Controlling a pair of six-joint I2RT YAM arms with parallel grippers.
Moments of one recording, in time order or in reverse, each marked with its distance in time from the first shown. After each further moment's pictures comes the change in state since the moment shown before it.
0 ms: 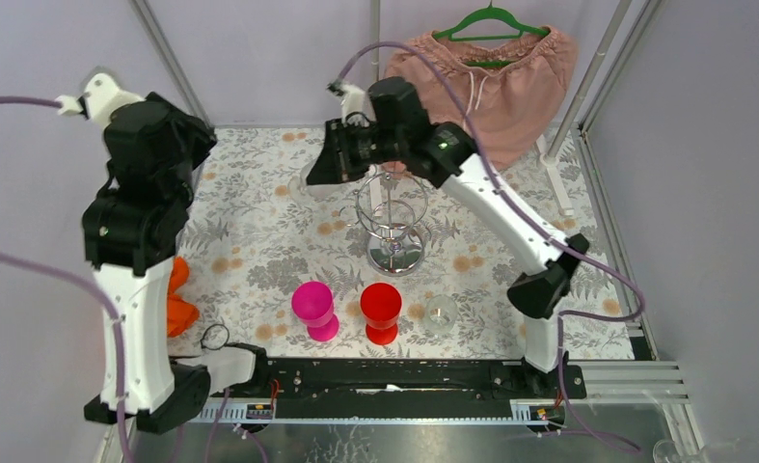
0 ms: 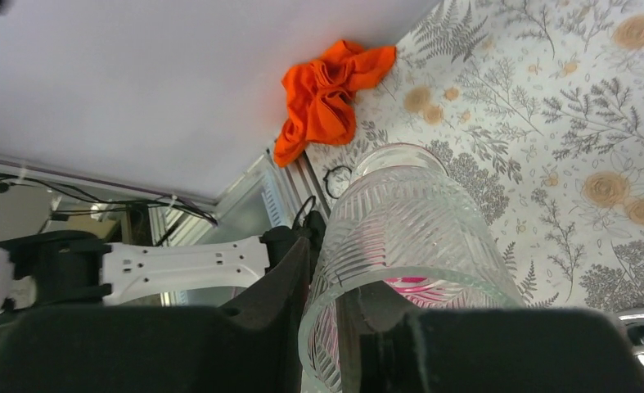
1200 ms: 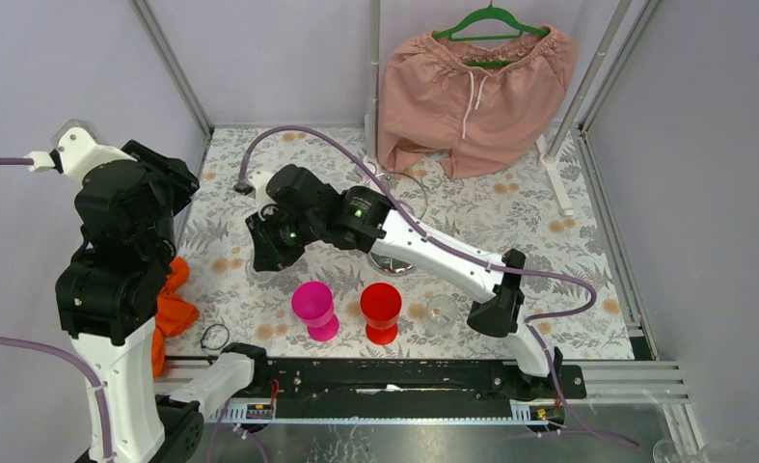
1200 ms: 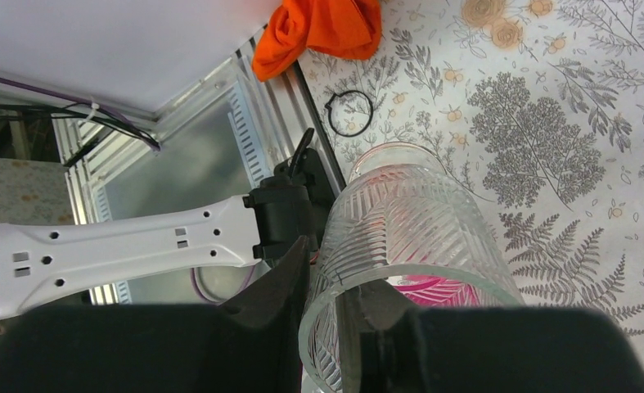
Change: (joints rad) left arm 0.000 -0.235 -0.151 -0.065 -0.053 0.045; right arm 0.386 0.229 0.170 -0.144 0.295 -0.115
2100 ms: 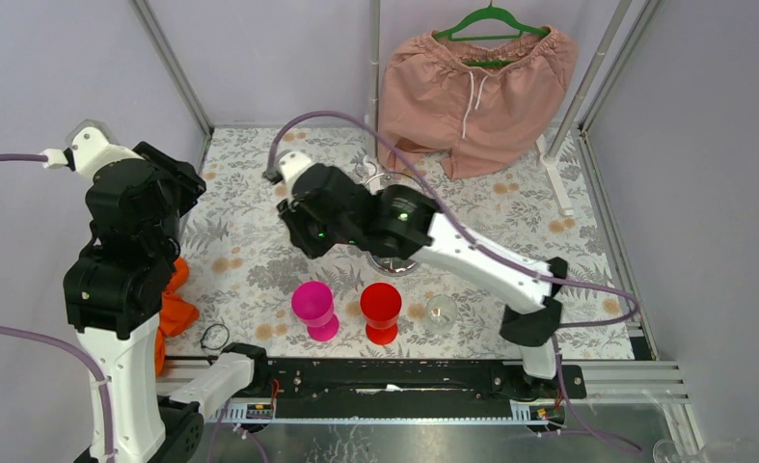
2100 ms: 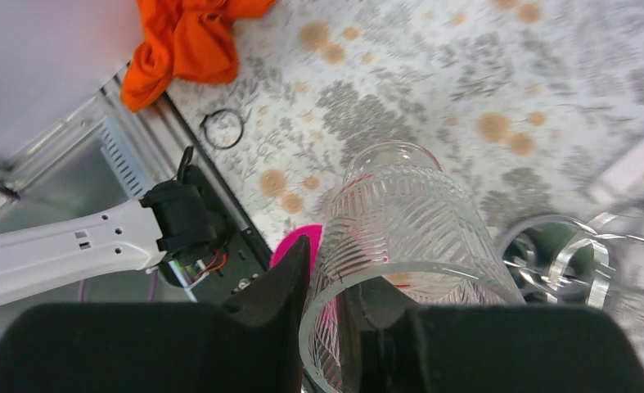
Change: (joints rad) left arm 0.000 -0.008 -0.042 -0.002 0.021 0.007; right arm 0.056 -0.146 -0.045 -0.142 0.384 -0.088
